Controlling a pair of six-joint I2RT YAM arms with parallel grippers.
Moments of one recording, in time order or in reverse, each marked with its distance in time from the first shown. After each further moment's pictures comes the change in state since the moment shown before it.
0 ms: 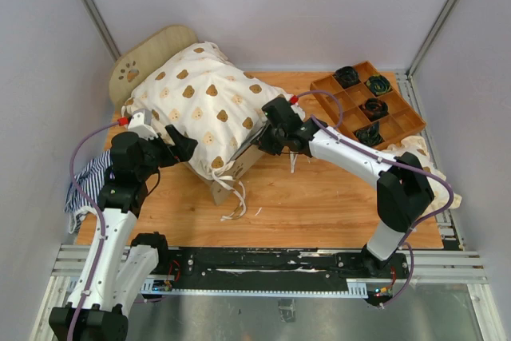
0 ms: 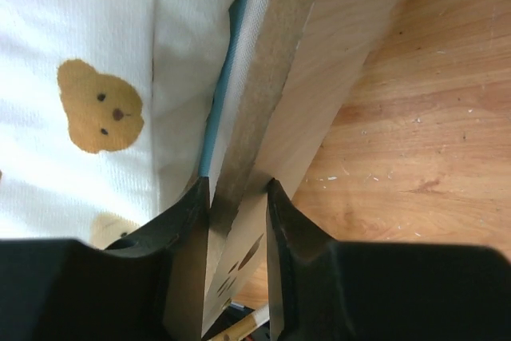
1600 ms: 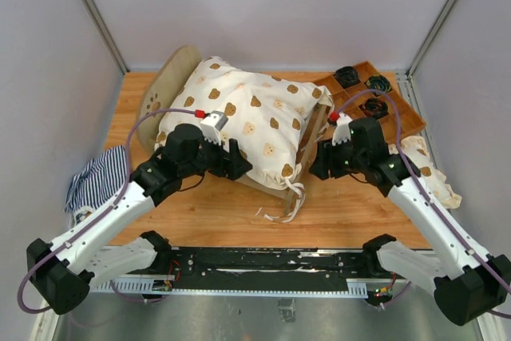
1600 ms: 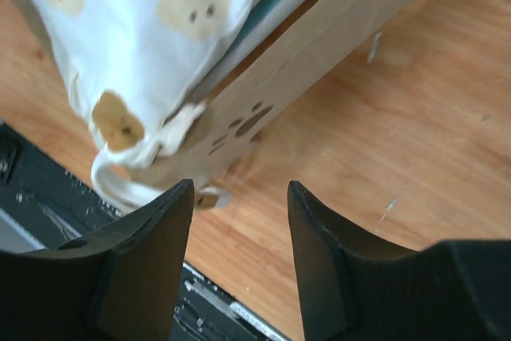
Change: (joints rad) left arm -0.587 0.251 0.166 -0.024 -0.047 0.029; right arm -0.355 -0.686 -0.388 -0.199 -0.389 -1.045
